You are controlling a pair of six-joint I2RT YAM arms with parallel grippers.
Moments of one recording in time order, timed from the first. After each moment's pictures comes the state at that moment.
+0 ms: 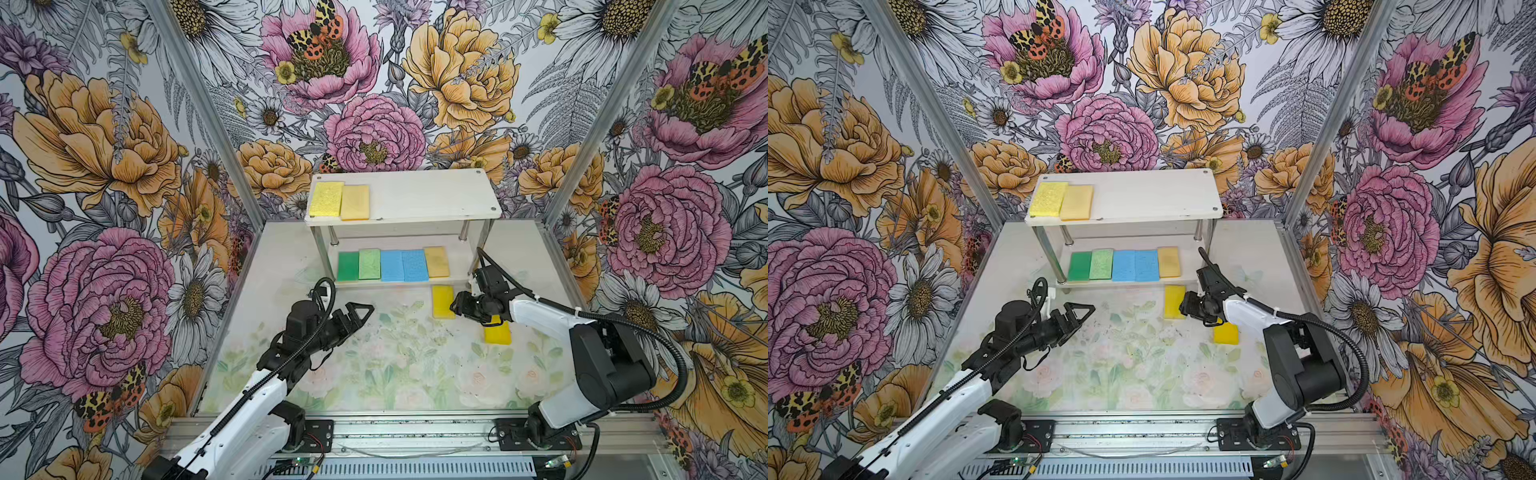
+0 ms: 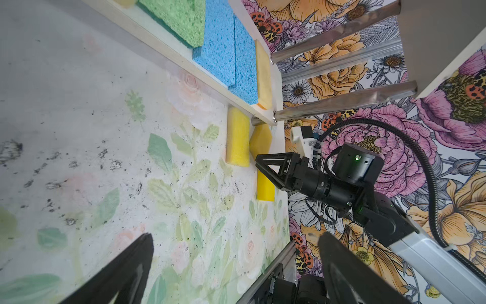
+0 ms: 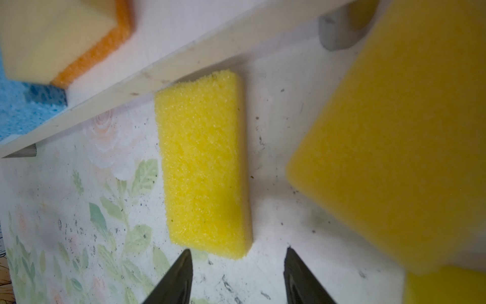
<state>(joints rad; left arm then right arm) -0.35 0.80 0.41 -0.06 0.43 -1.00 0.32 1.57 0.85 -0.34 -0.25 0.58</state>
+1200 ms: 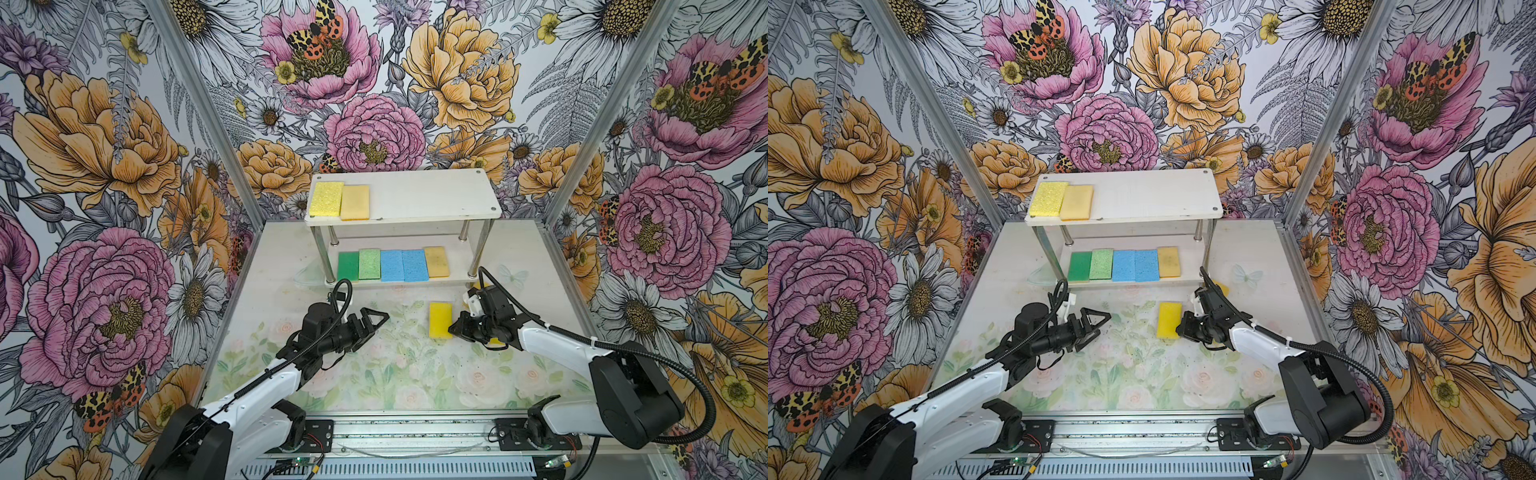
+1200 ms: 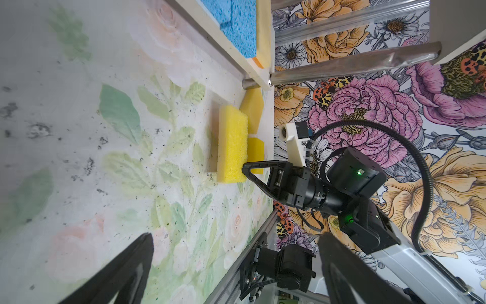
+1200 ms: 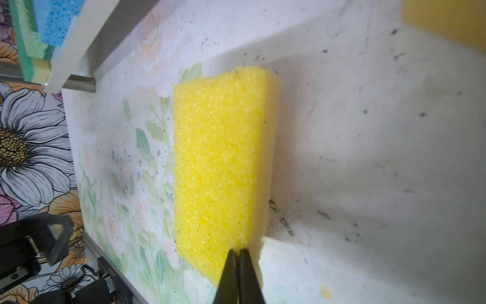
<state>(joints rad) -0.47 1.04 0.33 0.28 0.55 -1.14 0.42 1.33 0.60 -0.22 -0.45 0.69</state>
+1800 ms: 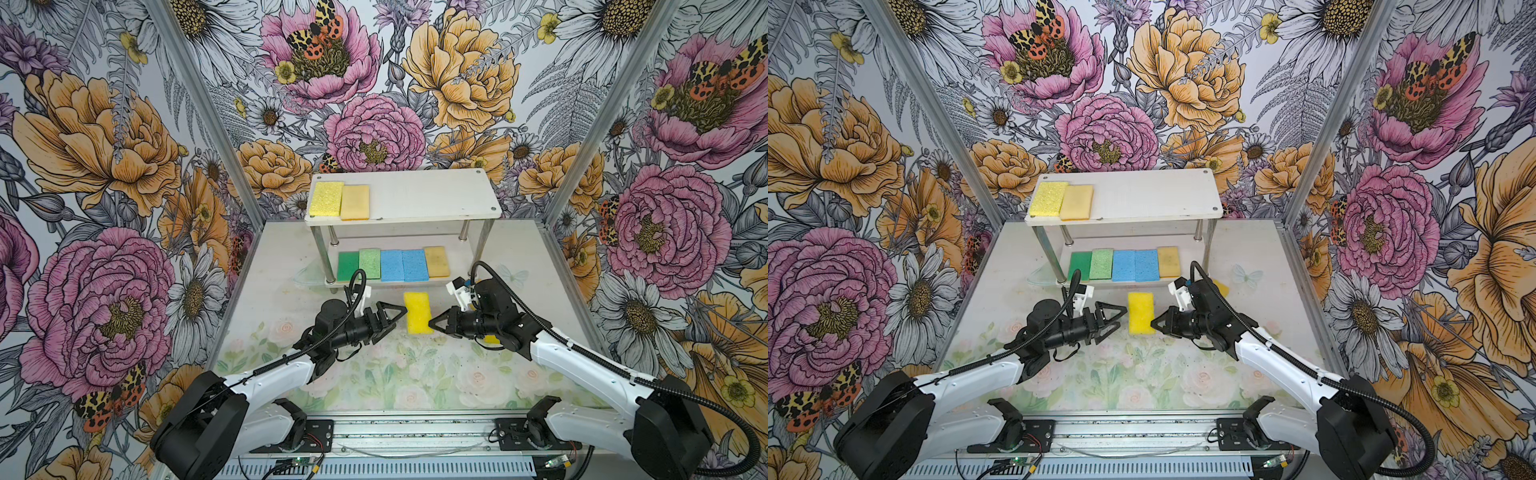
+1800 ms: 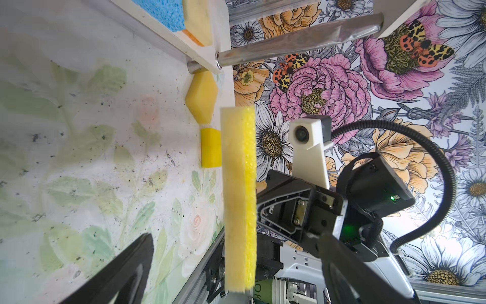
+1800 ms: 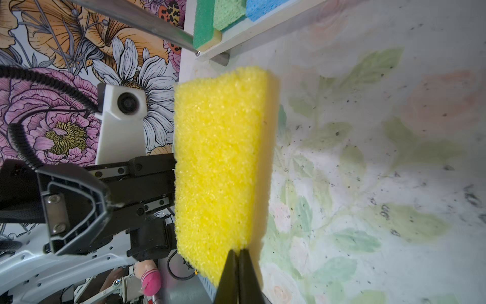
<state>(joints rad) -0.59 1.17 0.38 0.55 0.56 -1.24 0.59 1.16 0.71 -0.23 -0.58 0.79</state>
